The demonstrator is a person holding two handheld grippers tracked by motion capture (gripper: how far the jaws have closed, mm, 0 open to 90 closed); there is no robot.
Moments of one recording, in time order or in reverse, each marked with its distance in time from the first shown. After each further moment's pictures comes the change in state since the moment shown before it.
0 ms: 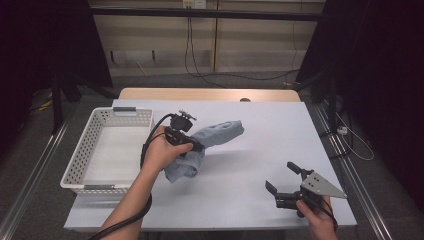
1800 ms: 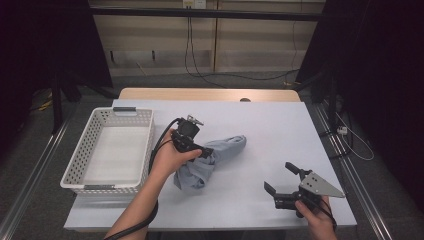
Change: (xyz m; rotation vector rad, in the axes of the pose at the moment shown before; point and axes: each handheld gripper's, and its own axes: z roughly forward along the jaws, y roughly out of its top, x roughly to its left) left arm -0.015 -0.004 0.012 -0.073 0.090 0.060; right arm 0.002 0.000 0.002 0.012 0.017 0.001
